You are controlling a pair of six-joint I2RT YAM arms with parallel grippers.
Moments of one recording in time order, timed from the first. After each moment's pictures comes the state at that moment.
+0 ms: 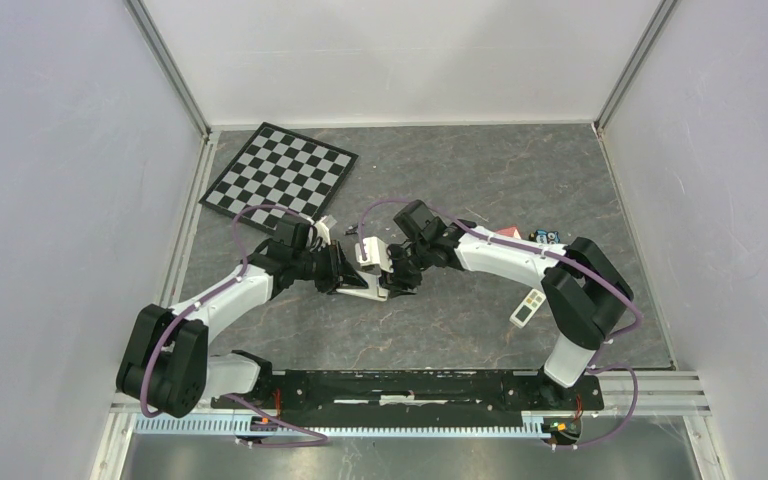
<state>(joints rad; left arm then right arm) -0.37 1.27 0.60 -0.19 0.65 -0.70 0.82 1.73 1.13 -0.40 -0.54 -0.76</state>
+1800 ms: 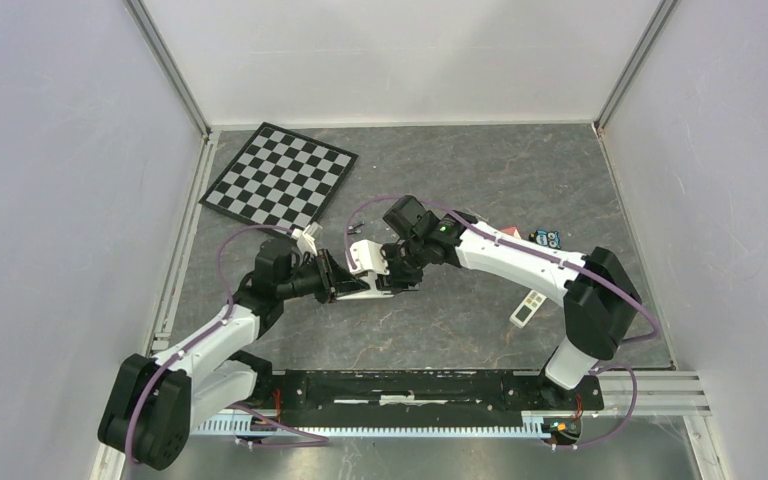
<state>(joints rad) -0.37 1.01 0.33 0.21 0.72 -0.97 0.90 1.67 1.28 -0.66 -0.40 -0.82</state>
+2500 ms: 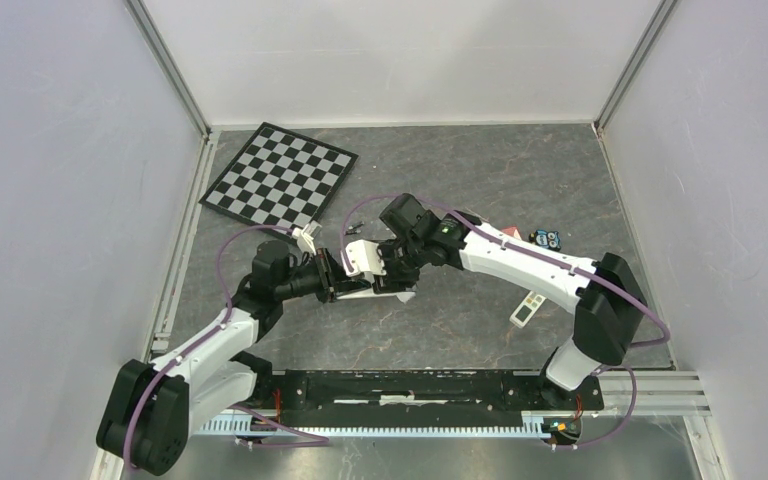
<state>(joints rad) -0.37 0.98 0.31 0.29 0.76 -1.04 0.93 1.63 1.33 -0.69 -0.36 -0.83</state>
